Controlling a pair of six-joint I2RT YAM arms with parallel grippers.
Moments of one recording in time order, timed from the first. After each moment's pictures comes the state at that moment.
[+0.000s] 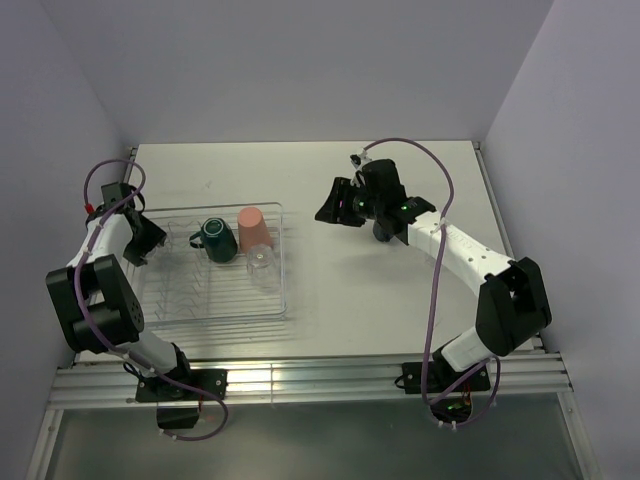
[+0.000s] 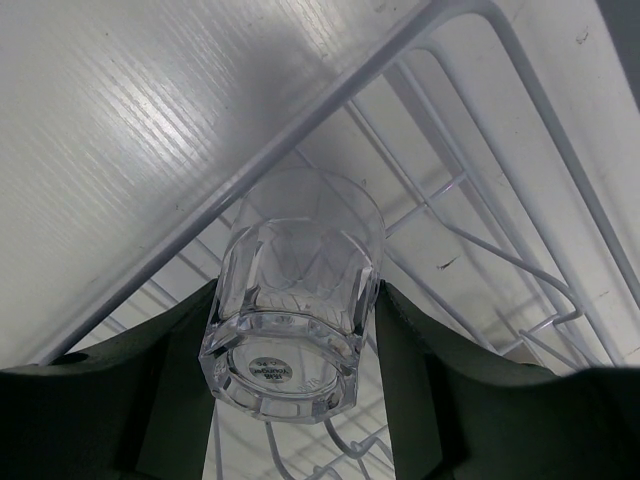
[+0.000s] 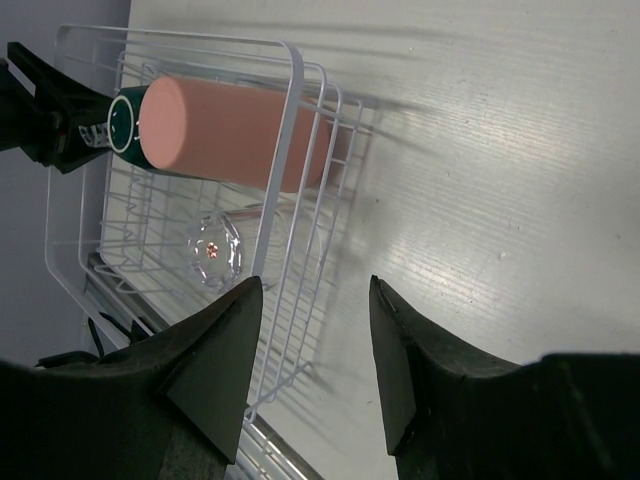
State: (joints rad) left arm 0.32 1.57 1.07 -0.62 -0.15 -0.63; right arm 0.50 1.50 1.14 -0.24 -0.31 0.61
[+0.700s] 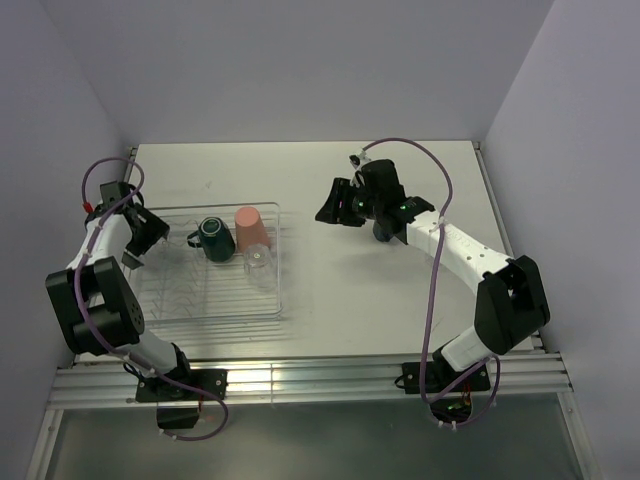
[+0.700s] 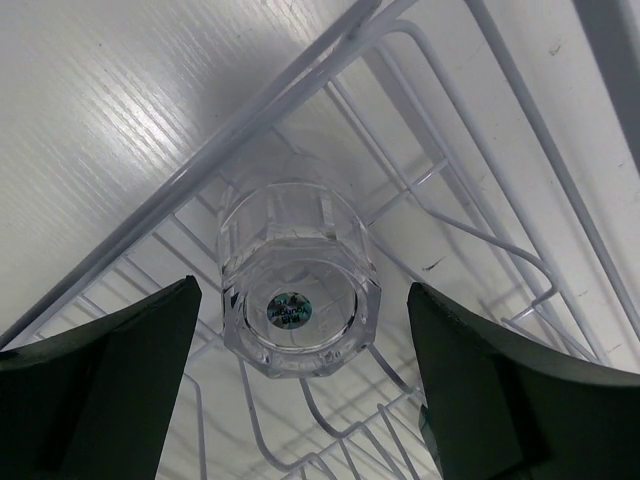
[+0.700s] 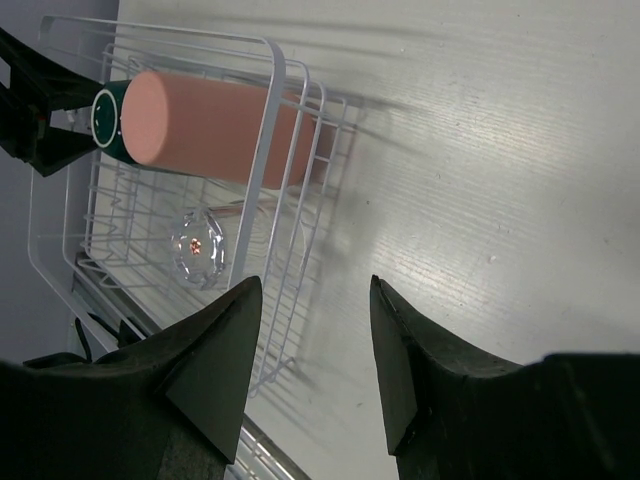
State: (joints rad) left arm 0.31 1.56 1.07 -0.61 -0.15 -0.63; right arm 0.49 1.51 1.14 -0.23 -0.31 0.59
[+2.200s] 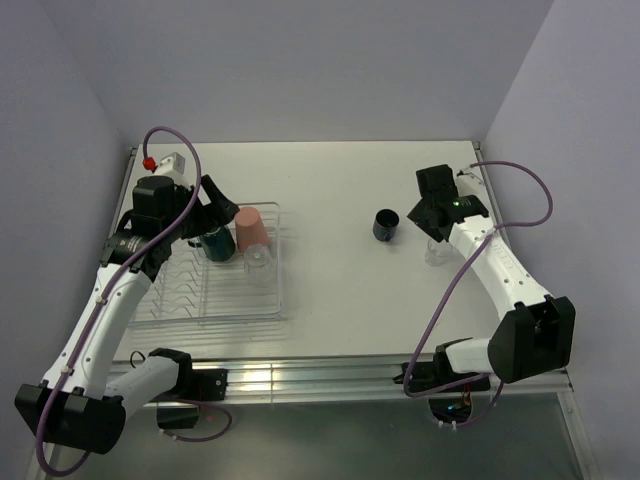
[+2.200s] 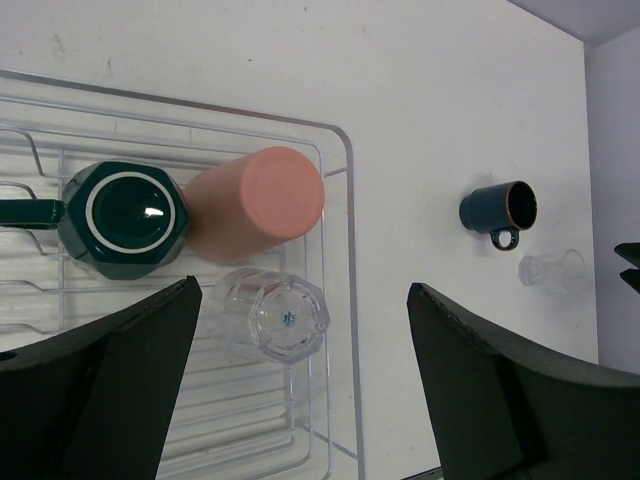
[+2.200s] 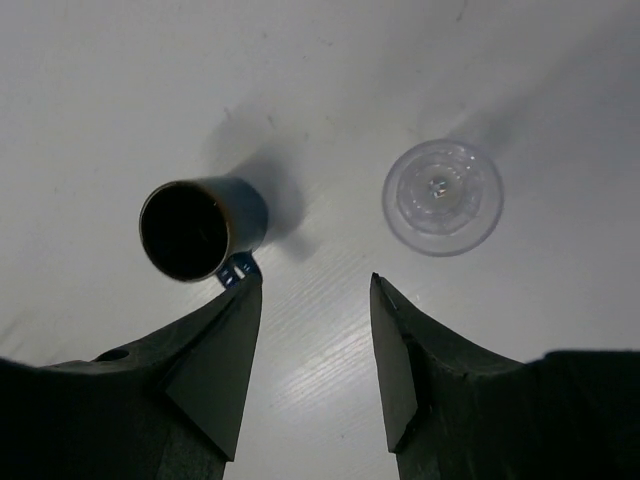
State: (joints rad) left arm -0.22 1.03 1.07 -0.56 0.10 -0.56; right arm 0.23 1.32 1.13 -0.78 0.42 0.88
